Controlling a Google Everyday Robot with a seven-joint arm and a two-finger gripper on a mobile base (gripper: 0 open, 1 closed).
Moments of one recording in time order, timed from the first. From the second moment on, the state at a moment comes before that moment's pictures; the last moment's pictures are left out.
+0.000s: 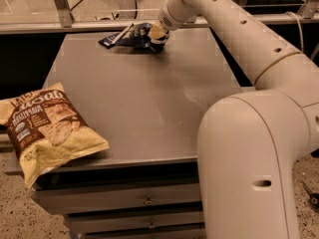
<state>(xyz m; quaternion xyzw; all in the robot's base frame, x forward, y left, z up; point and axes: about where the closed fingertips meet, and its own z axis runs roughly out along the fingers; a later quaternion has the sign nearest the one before) 0.851 -0.023 0.904 -0.47 0.78 0.02 0.41</state>
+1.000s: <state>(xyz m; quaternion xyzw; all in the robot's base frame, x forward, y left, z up) 0.837 -0.037 0.924 -0.48 0.76 0.03 0.44</state>
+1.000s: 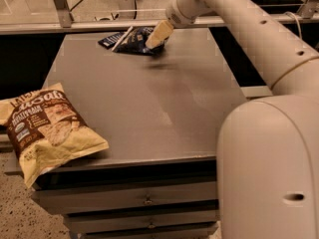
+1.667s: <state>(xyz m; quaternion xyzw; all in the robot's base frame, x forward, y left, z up) 0.781 -0.130 0.956 -0.49 0.68 0.16 0.53</state>
